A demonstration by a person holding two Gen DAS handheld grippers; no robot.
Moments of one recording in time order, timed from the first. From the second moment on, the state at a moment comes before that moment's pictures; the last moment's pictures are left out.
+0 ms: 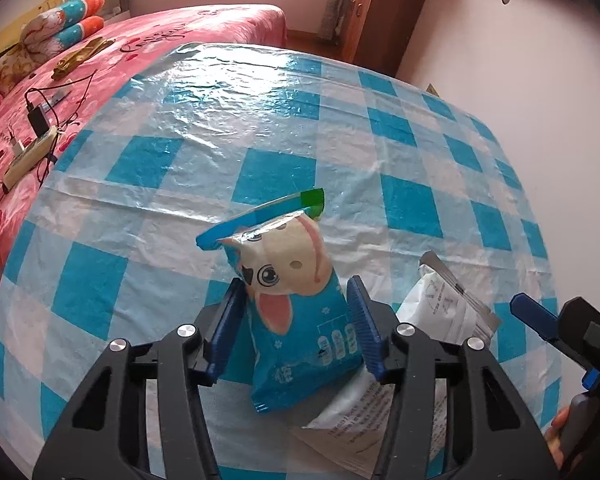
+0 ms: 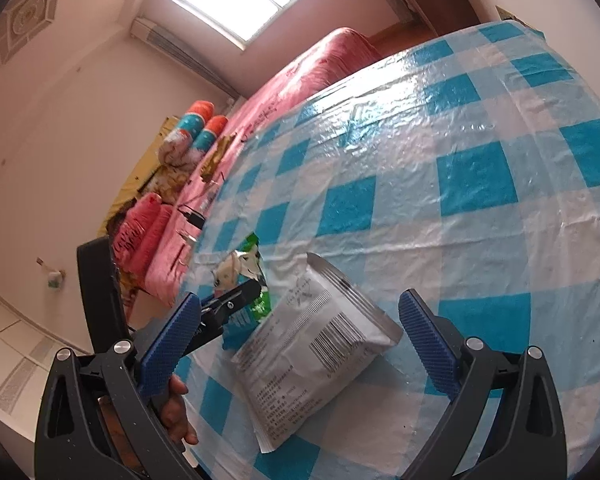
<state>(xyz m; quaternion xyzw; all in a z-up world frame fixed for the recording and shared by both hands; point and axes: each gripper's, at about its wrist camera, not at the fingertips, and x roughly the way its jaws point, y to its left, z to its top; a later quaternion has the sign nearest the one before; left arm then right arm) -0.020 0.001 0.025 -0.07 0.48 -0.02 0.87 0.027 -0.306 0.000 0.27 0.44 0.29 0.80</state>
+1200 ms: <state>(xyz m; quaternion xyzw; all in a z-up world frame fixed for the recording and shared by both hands) -0.084 0.026 0.031 -0.02 0.51 -0.05 0.86 0.015 -0.224 -0.009 0.11 0.48 0.28 0.83</state>
